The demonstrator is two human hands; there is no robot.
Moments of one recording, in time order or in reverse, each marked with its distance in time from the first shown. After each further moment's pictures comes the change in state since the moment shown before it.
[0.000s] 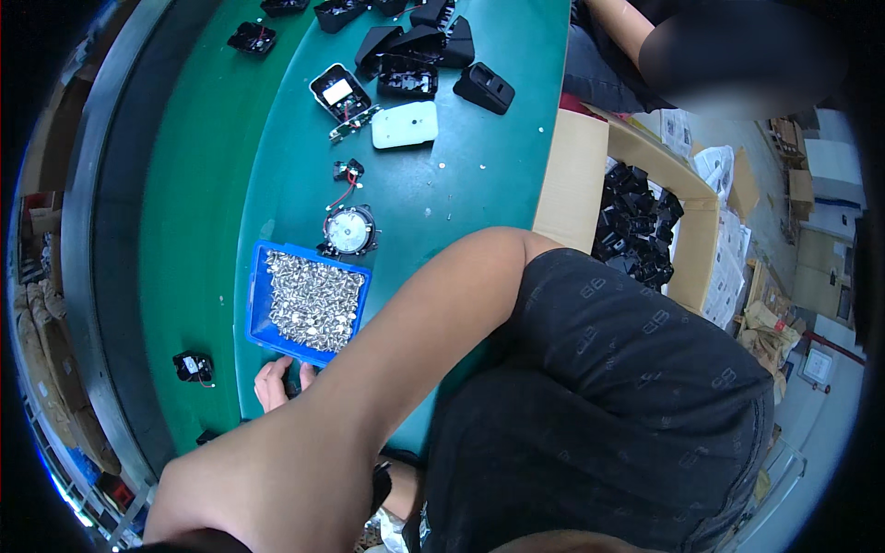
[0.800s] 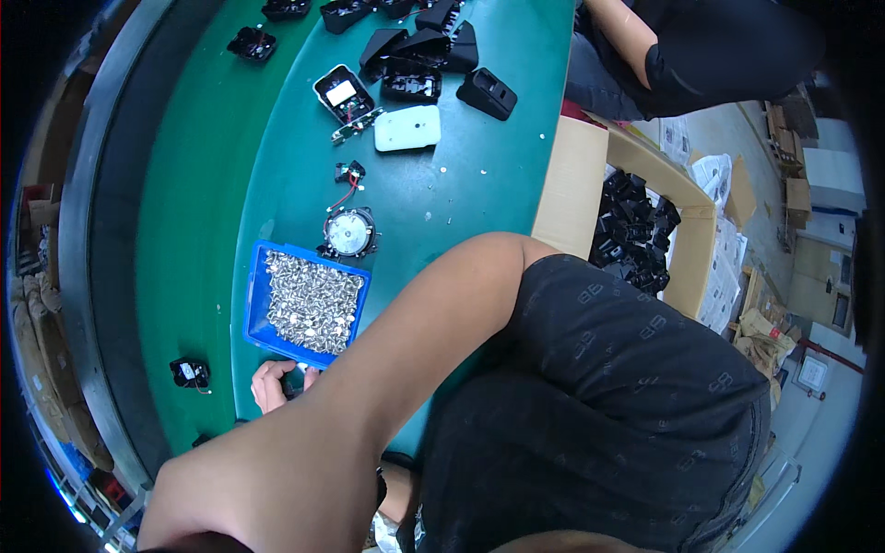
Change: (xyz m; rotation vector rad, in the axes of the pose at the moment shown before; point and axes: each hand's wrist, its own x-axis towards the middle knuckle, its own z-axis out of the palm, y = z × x) left_hand -0.049 -0.031 -0.013 -0.115 -0.155 -0.123; right_hand -0.003 -0.003 0.001 0.046 0.042 -0.050
